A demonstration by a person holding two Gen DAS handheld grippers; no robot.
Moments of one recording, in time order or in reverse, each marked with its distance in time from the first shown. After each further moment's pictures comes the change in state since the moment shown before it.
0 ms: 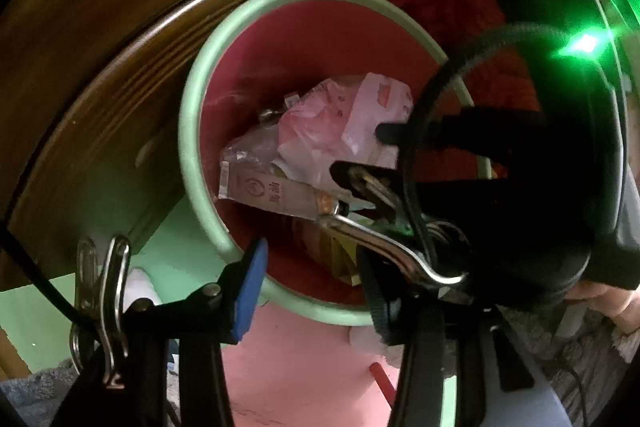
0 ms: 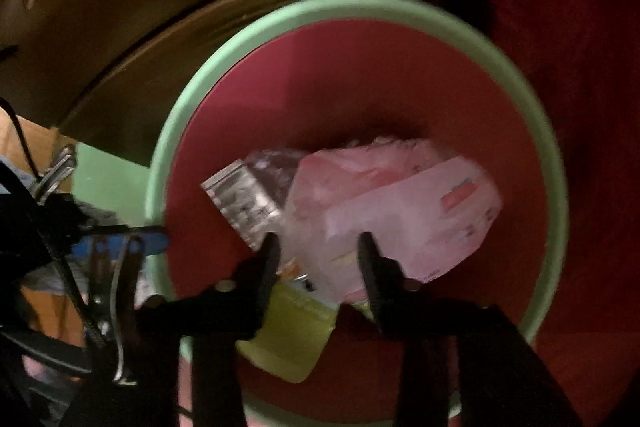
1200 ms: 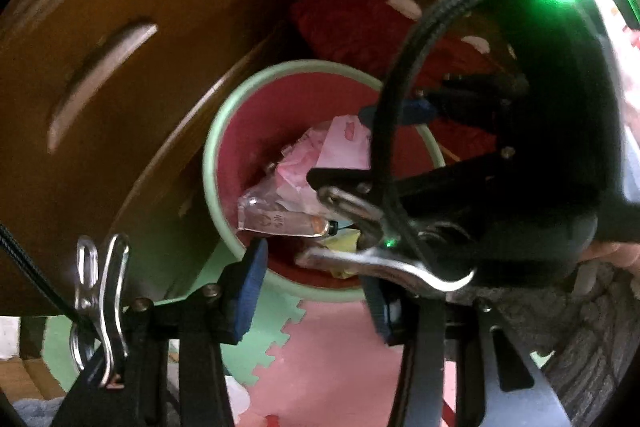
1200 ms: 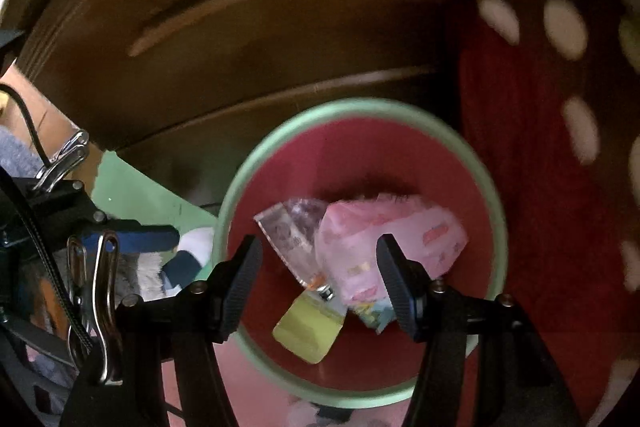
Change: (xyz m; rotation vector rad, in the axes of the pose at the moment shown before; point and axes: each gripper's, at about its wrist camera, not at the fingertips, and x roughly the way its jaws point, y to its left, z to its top) left arm -0.074 -0.046 -0.023 0.202 -0.176 0.149; right arm -0.083 0.015 -0.014 -0.072 -0.221 0.022
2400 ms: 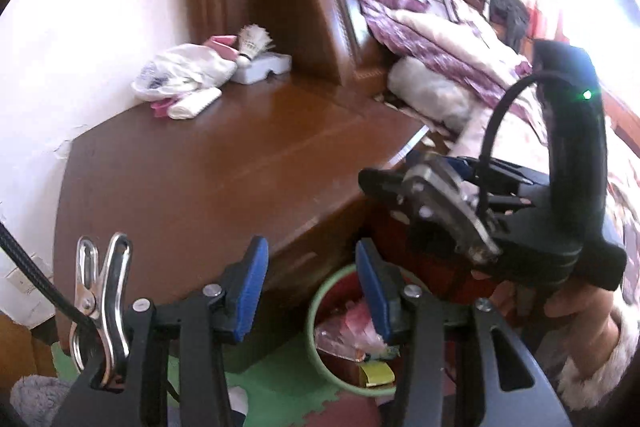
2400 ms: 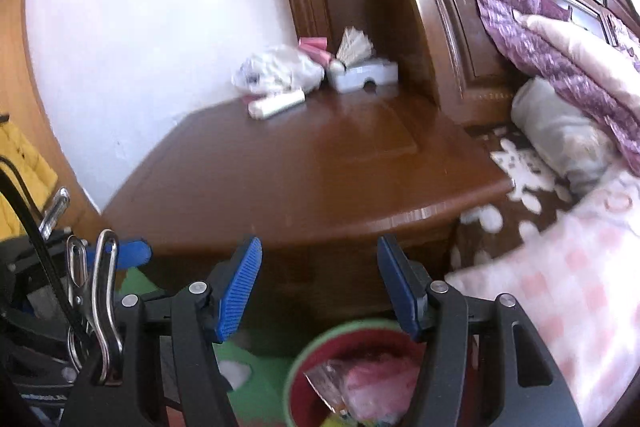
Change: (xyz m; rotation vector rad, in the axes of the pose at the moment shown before) left arm -0.208 0.059 0.036 -0.267 -0.486 0.190; right arm -0.174 0.036 0.115 -0.011 -0.483 0.042
